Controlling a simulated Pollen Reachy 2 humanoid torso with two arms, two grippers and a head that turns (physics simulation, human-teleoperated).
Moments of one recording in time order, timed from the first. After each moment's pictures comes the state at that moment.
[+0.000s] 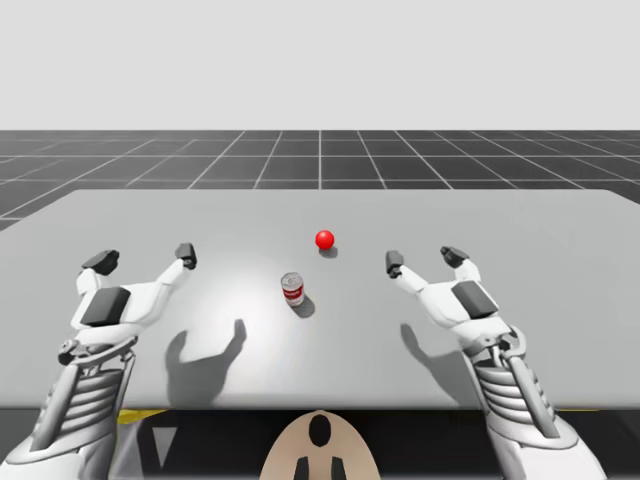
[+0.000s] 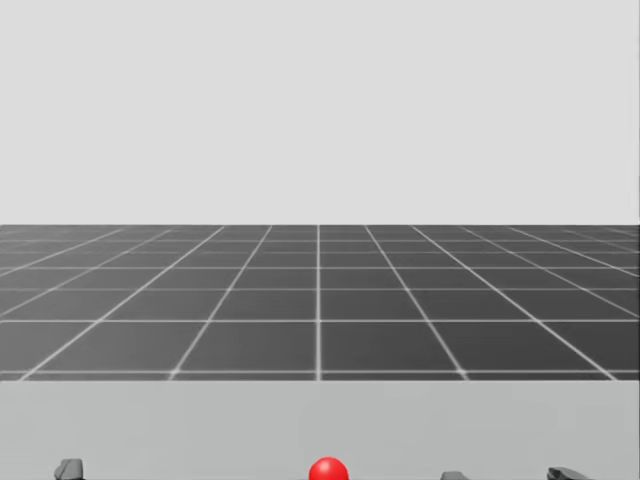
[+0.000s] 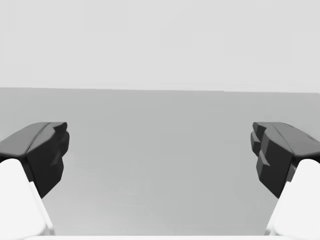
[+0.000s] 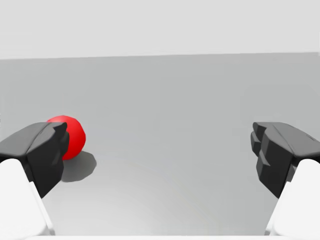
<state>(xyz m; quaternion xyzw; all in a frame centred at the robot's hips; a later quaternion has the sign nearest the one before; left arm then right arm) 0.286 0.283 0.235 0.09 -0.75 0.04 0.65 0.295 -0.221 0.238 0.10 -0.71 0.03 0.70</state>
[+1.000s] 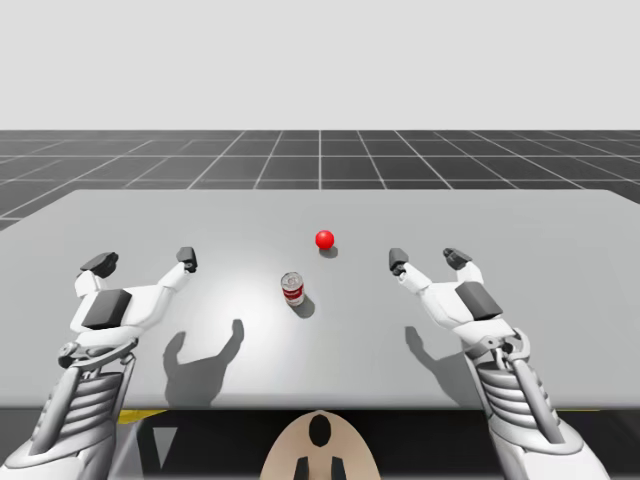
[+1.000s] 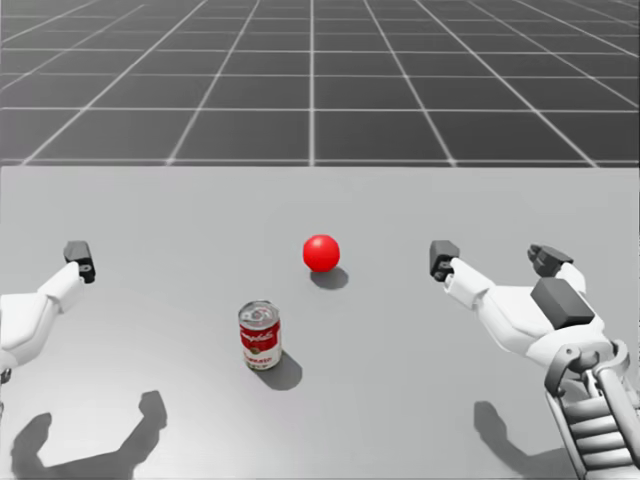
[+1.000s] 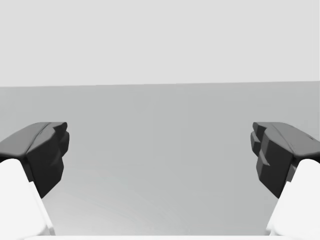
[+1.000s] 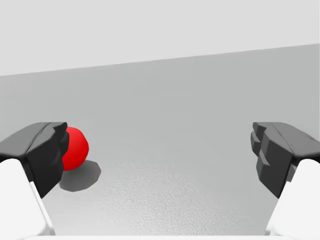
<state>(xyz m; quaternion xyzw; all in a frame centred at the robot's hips) 0.284 0.283 0.232 0.11 -0.75 0.03 0.66 0.292 -0.221 0.241 0.12 -0.71 -0.01 0.69</state>
